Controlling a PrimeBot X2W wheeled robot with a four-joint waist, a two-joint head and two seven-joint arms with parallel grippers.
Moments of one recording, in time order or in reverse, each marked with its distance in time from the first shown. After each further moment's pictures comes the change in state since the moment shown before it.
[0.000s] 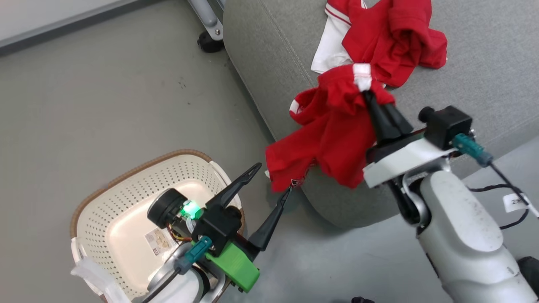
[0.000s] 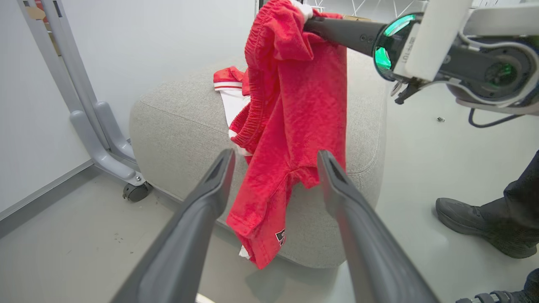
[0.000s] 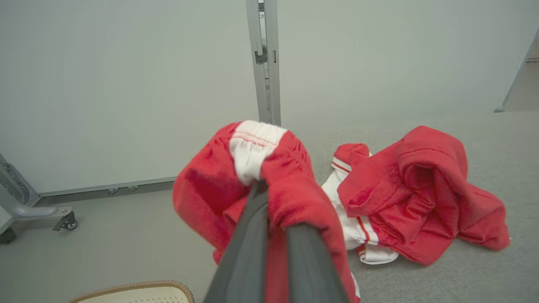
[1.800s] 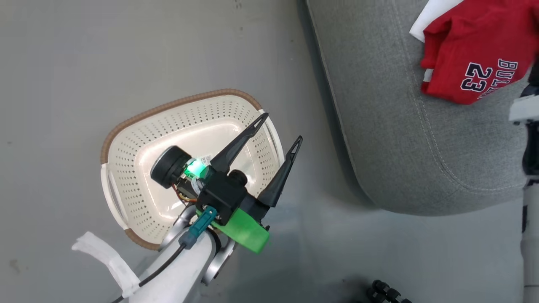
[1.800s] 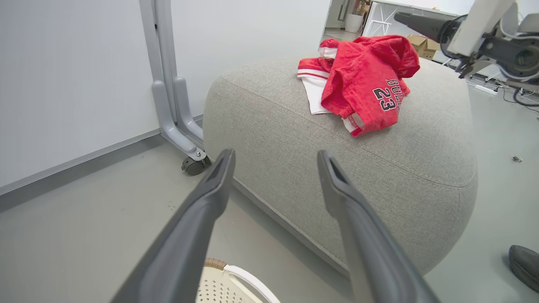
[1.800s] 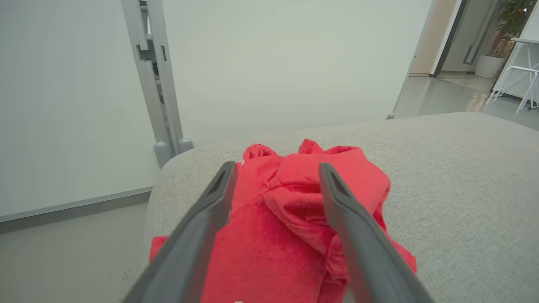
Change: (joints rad) left arm -0.191 -0.048 -0.032 0.087 0.014 0.059 -0.124; right arm -0.091 -0.080 -0.597 0.001 -0.139 0.000 0.000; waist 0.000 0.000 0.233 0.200
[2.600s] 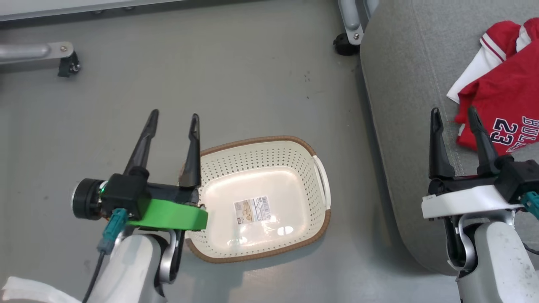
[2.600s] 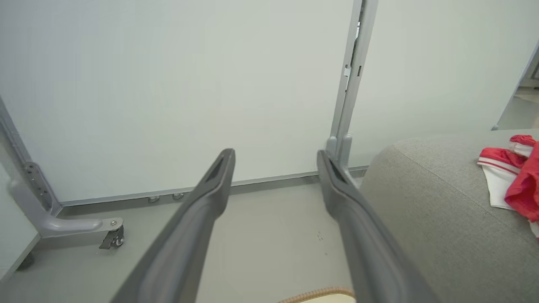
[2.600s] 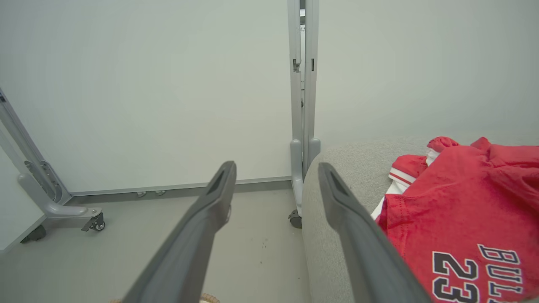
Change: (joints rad) left arm 0.165 -0.045 0.341 0.004 -0.050 0.127 -0.058; right arm 0.382 0.160 0.219 -0.264 -0.090 0.000 0.000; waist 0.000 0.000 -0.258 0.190
